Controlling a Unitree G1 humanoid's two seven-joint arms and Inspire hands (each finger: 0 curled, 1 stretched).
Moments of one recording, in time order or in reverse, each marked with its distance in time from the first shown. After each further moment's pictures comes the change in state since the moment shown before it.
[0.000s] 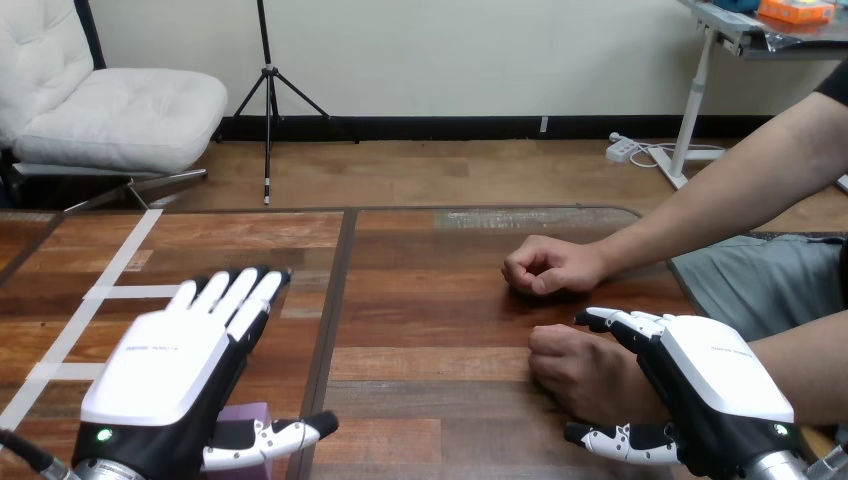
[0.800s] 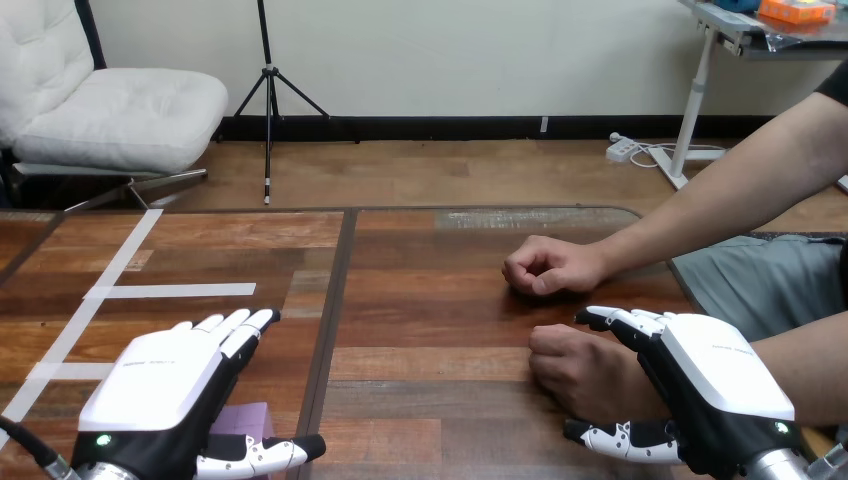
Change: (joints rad) left arm -0.020 0.000 -0.005 0.048 0.001 0.046 -0.086; right arm -0.005 -0.005 0.000 0.000 0.000 0.000 0.000
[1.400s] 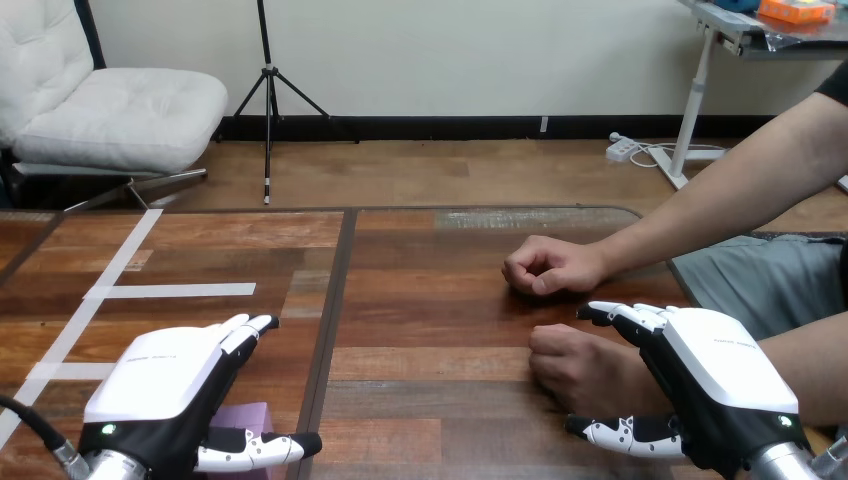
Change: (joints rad) left arm -0.070 0.000 -0.016 0.091 -0.018 0.002 -0.027; right arm -0.012 -0.023 0.000 0.000 0.000 0.000 0.000
